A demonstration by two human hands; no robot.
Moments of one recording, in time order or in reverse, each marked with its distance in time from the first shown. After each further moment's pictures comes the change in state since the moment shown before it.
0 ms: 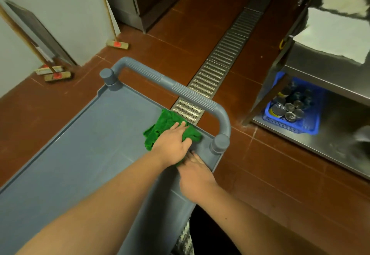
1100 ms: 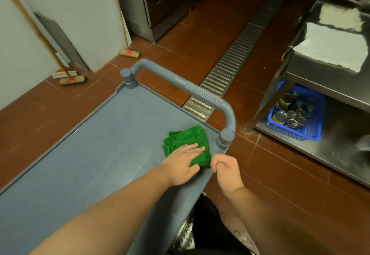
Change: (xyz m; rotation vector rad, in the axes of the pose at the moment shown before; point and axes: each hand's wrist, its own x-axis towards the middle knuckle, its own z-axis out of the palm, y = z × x) left_hand -0.081 -0.012 0.046 0.027 -0.002 0.312; right_hand -0.056 0.024 0.009 1.060 0.558 0.208
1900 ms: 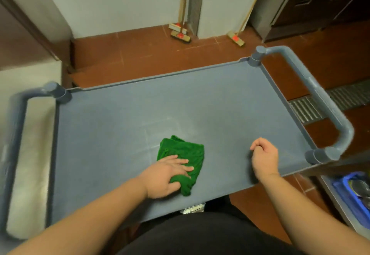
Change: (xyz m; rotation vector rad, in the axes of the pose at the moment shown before) left_hand -0.339 -0.025 0.087 -0.209 0.281 -0.367; right_hand -0.048 -0.052 0.124 -0.391 -0.230 0.007
